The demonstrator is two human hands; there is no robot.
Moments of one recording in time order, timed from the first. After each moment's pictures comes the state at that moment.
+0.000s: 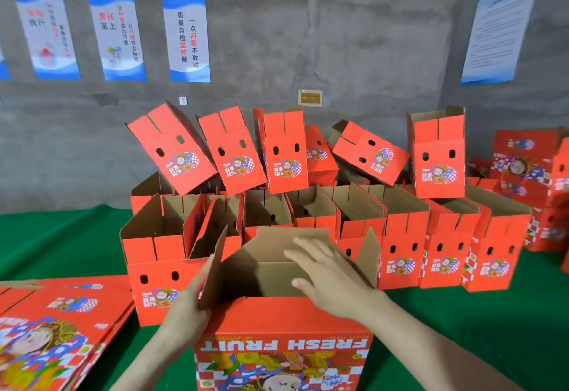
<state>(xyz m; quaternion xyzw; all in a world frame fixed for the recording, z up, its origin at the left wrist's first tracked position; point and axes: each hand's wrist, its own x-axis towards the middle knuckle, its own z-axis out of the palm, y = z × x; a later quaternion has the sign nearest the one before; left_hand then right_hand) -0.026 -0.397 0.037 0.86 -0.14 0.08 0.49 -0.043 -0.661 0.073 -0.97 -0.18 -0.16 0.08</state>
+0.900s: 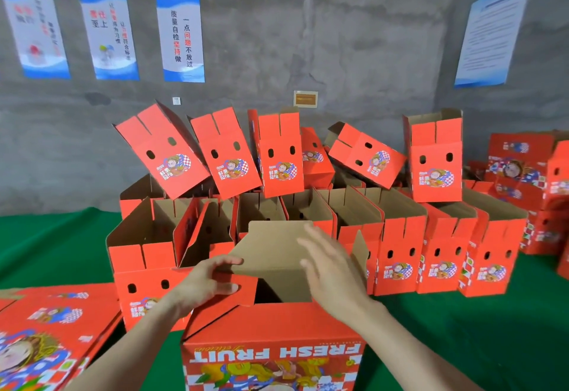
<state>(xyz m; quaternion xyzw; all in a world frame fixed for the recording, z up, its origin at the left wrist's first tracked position) 0.050 -0.415 0.053 0.83 -0.19 -0.07 0.52 -0.032 -0.659 0.076 -0.93 -0.13 -0.30 0.19</state>
